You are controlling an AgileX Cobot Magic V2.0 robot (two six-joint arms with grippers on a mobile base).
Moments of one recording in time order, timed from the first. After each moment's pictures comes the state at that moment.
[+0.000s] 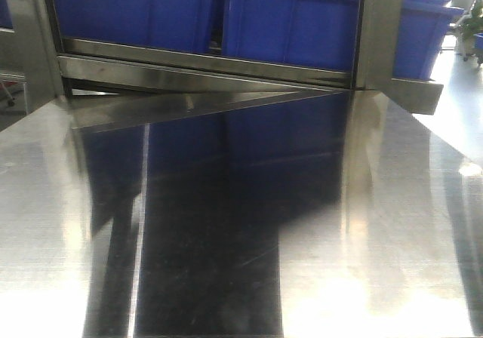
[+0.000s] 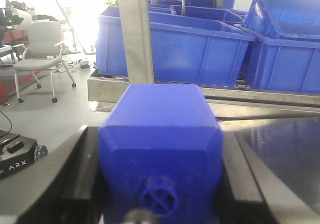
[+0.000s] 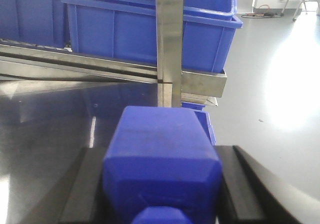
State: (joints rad) left arm -0.04 0.29 -0.49 0.11 0.29 -0.04; right arm 0.08 0.28 -0.31 -0.09 0.20 0.15
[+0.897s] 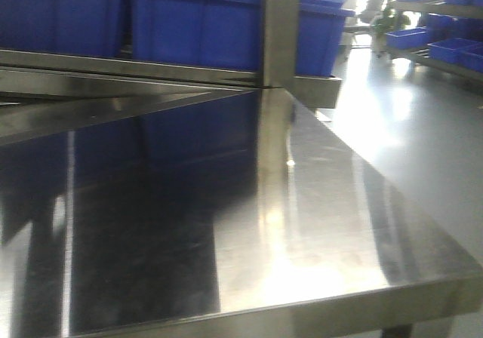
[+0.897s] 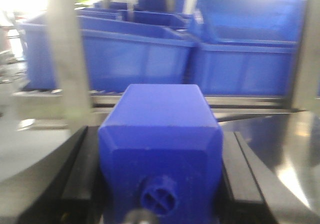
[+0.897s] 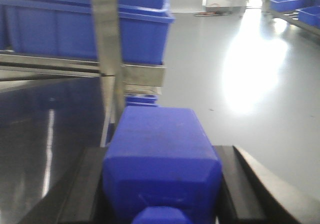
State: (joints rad) left arm -0.04 0.29 -0.49 0.11 0.29 -0.04; right arm 0.08 0.28 -0.31 -0.09 0.20 0.15
